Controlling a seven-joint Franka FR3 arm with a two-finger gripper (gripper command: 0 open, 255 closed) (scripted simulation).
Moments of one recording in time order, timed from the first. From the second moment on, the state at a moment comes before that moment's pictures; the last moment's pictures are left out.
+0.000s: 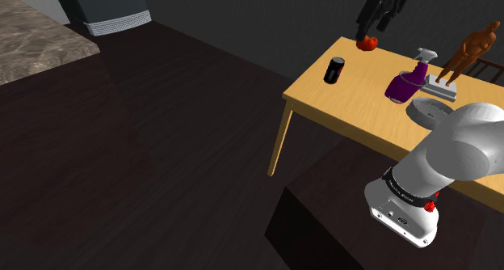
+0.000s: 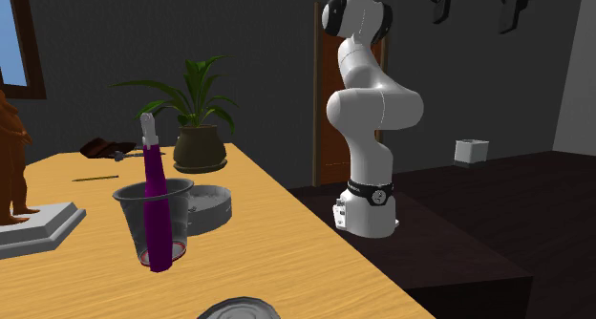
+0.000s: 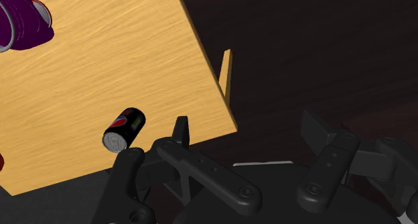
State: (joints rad) arm -0.01 -0.82 0.04 -2.36 -0.09 1.62 0.09
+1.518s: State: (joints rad) arm -0.07 -0.30 -0.35 -2.34 -0.15 2.16 -0.30
